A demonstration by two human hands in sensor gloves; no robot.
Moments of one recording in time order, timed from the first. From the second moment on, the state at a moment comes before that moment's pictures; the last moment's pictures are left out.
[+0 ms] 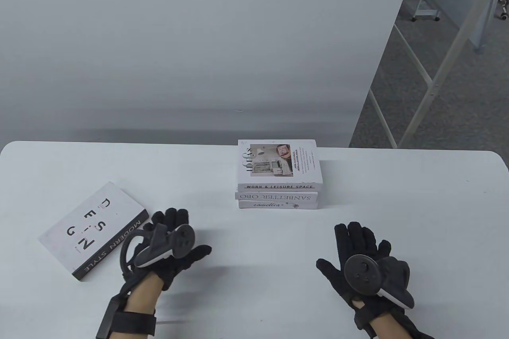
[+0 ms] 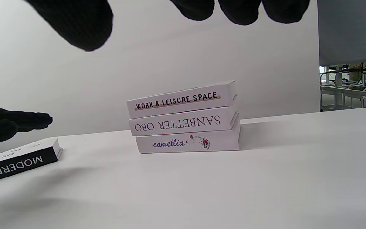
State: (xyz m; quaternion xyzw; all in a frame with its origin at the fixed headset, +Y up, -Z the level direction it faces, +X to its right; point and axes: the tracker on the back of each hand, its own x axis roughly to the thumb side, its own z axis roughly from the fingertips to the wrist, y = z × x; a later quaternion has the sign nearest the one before) left_hand -0.237 -0.728 -0.369 -0.07 -0.06 -0.07 0.99; right_hand 0.211 -0.676 -0.293 0.15 -0.04 0.98 0.10
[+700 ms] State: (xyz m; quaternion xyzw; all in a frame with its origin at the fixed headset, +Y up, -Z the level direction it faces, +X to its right) left_hand -0.405 -0.758 -0.394 -0.15 0.08 -0.20 0.97; right_hand 0.211 -0.676 -0.295 0.15 -0.04 0.98 0.09
